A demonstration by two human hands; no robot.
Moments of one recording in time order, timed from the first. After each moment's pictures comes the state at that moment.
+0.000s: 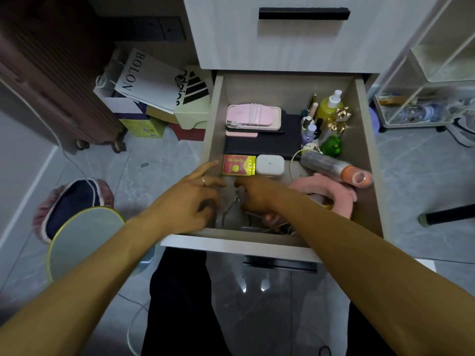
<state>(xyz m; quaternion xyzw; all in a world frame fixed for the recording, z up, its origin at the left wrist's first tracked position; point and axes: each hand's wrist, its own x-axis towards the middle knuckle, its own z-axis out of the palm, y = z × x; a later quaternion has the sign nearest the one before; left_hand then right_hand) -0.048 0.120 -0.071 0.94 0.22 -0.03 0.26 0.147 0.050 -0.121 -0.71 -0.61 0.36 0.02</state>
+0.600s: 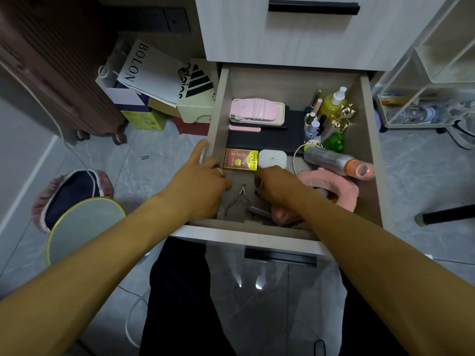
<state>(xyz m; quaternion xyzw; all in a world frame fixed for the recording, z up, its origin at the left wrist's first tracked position) -0.022 0.110 -0.055 0.96 0.16 -0.21 -0.12 0.165 0.036 -0.120 -0.76 -0.59 0.27 0.01</state>
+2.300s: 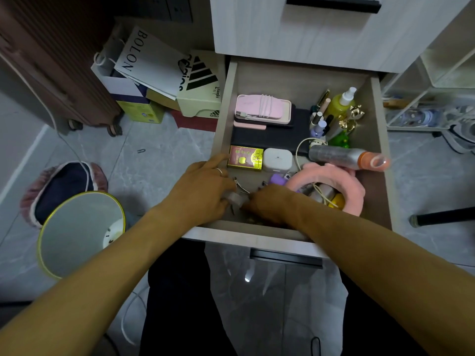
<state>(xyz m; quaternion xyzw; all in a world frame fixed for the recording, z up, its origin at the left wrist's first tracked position) -0.039 0.108 -0.068 0.96 0.26 -0.07 0.13 0.136 0.039 -0.127 -0.46 -0.82 0.17 -0.29</state>
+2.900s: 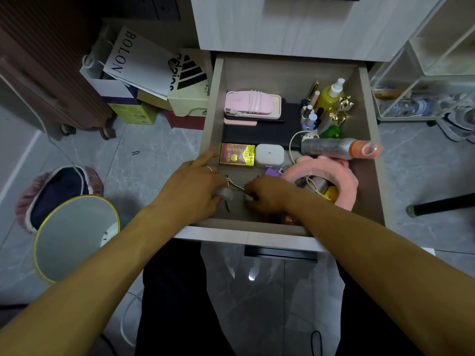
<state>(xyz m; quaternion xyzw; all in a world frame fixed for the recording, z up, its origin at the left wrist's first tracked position) -0.035 0.103 -0.067 0.95 0.28 -0.06 0.11 0.156 0.030 -0.136 -0.66 -0.66 0.34 -0.05</state>
